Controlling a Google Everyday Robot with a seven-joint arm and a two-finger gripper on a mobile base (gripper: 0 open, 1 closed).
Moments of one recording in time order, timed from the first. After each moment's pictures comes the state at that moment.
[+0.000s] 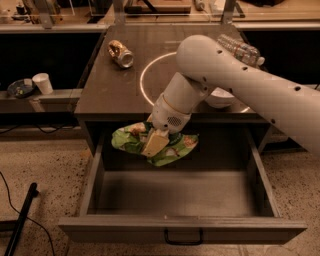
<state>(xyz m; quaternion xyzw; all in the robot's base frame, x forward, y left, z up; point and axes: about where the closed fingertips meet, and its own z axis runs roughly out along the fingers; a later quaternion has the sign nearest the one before) 0.495 0.027 0.777 -0.69 0.67 0.25 0.13</state>
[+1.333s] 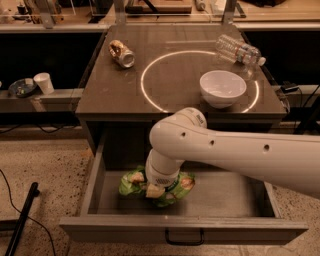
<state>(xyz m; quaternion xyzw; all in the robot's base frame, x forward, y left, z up) 0.453 0.023 0.640 -0.70 0.70 0.09 0.11</state>
